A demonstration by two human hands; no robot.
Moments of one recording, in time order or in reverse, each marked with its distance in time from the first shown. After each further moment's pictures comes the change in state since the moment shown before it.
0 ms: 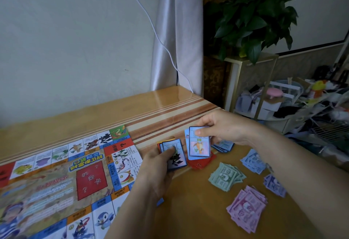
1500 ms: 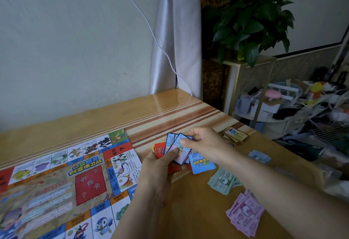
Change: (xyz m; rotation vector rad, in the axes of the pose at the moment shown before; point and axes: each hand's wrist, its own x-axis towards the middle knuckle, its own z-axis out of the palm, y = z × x) left_hand -0.005 0.002 0.008 -0.060 0.049 0.047; right_hand 0.015 0.021 0.049 0.088 0.227 -0.096
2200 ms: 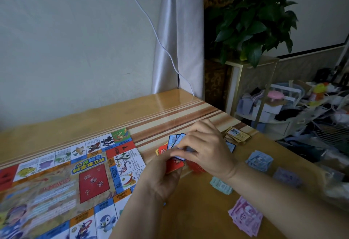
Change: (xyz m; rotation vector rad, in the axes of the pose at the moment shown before) left_hand -0.009 0.010 0.004 -0.389 0.002 -0.240; right_hand -0.003 0.003 0.010 -0.615 0.573 -1.208
